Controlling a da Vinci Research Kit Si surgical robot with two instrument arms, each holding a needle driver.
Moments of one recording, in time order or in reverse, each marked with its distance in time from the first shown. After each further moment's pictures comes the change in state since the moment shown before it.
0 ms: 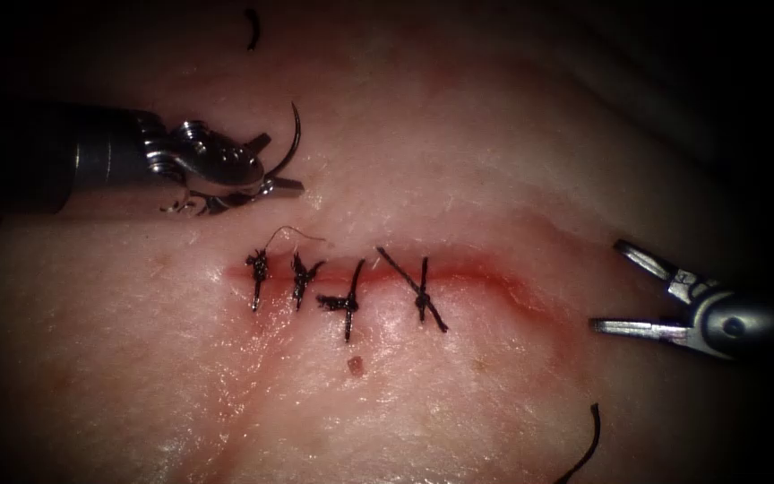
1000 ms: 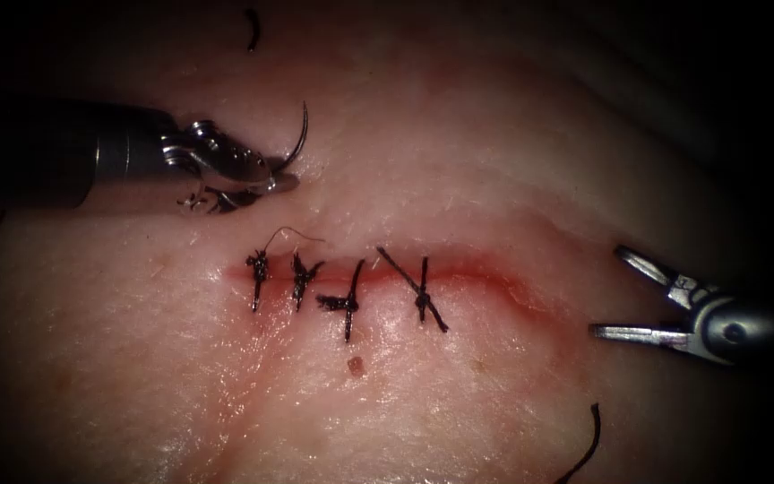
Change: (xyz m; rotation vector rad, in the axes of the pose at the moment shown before) right arm 0.000 0.000 0.000 0.006 0.003 -0.001; left arm -0.001 0.000 0.002 -0.023 -0.093 -0.027
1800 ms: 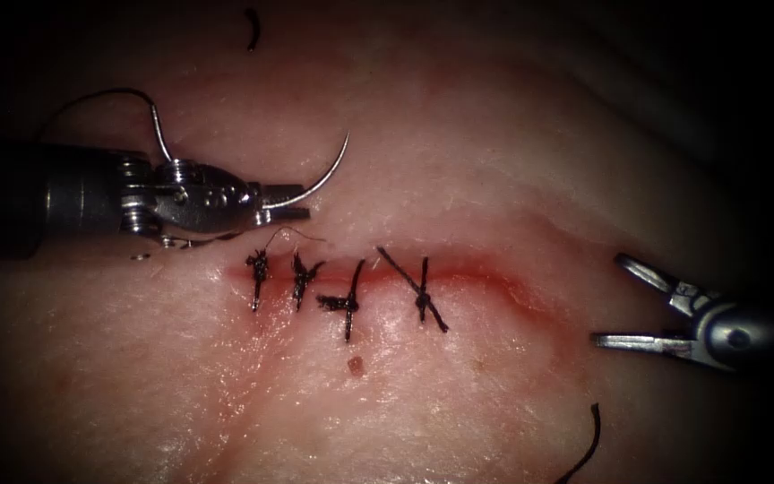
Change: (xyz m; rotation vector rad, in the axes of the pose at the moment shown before) right arm 0.000 0.000 0.000 0.000 0.000 0.082; left arm 0.000 0.003 -0.008 -0.304 0.437 0.333
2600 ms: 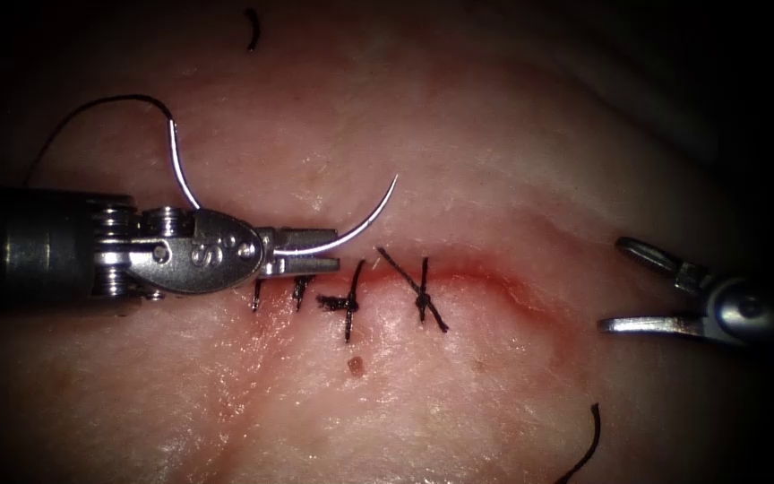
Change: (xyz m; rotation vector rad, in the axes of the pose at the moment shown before) right arm 0.002 0.003 0.000 0.062 0.012 0.229; left arm 0.005 0.005 -0.004 -0.194 0.255 0.139
